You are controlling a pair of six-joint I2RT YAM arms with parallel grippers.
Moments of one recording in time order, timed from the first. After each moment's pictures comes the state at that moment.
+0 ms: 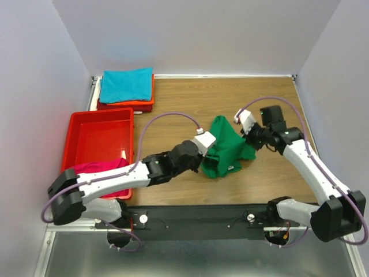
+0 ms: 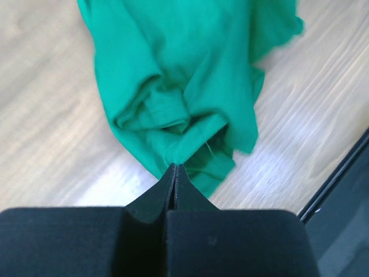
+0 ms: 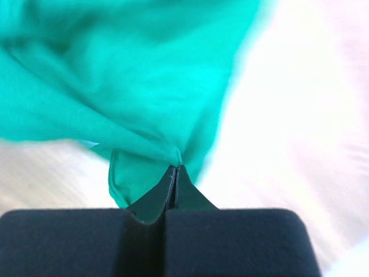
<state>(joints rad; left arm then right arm) -1.14 1.28 0.86 -0.11 -0.26 -0.17 0.28 1.19 0.92 -0.70 -0.27 -0.63</state>
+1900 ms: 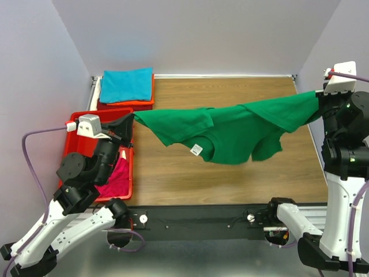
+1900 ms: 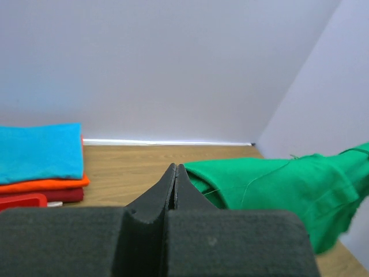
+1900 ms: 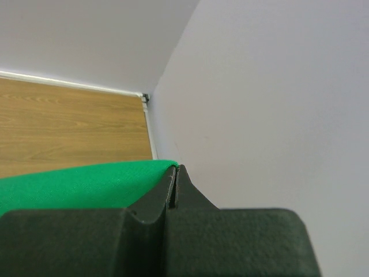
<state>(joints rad) -0.82 0.49 0.91 -0.11 -0.48 -0.19 -0.08 0.92 1.50 -0.62 0.20 -0.48</state>
